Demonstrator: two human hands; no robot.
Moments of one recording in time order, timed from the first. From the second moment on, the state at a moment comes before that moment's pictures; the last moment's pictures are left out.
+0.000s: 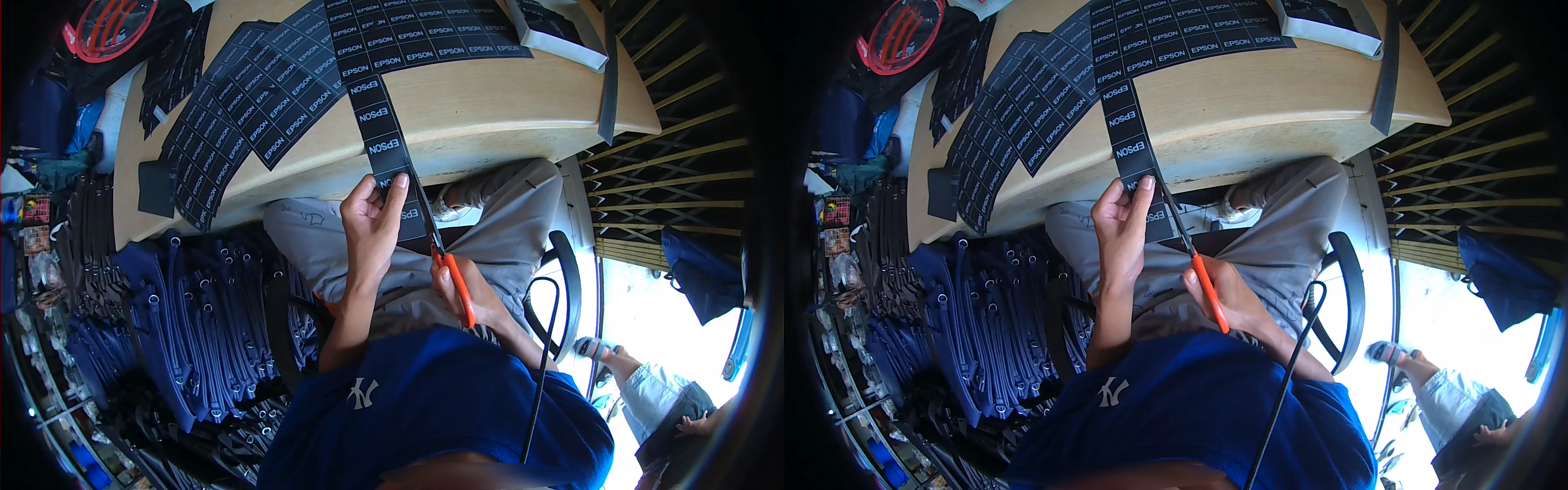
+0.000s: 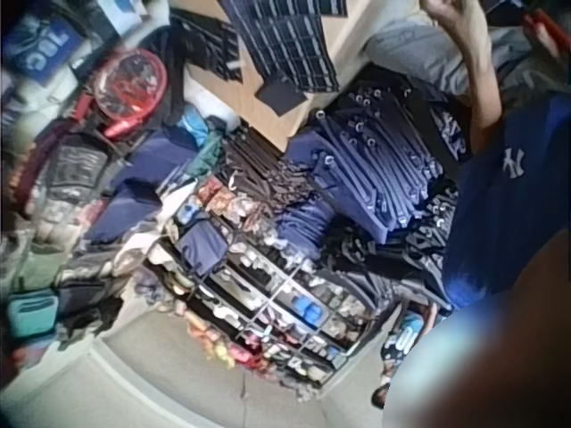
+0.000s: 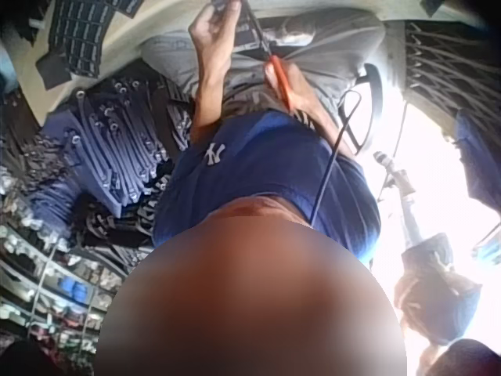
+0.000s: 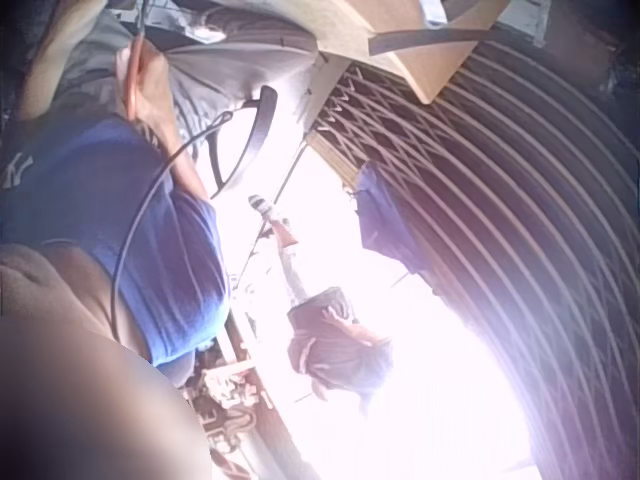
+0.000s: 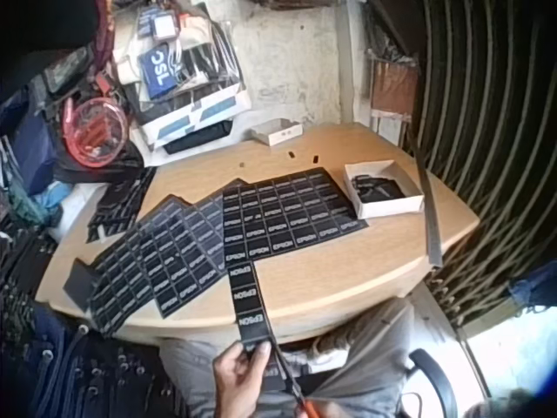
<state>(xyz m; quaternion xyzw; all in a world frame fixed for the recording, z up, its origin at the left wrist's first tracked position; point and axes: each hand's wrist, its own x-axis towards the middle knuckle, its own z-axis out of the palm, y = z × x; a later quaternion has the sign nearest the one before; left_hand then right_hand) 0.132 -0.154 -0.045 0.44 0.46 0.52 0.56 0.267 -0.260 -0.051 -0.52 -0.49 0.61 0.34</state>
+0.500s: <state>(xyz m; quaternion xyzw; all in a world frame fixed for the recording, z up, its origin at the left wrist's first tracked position) 0.137 -0.163 -0.044 0.45 0.46 0.50 0.58 0.271 -0.260 -0.063 -0.49 -0.51 0.61 0.35</state>
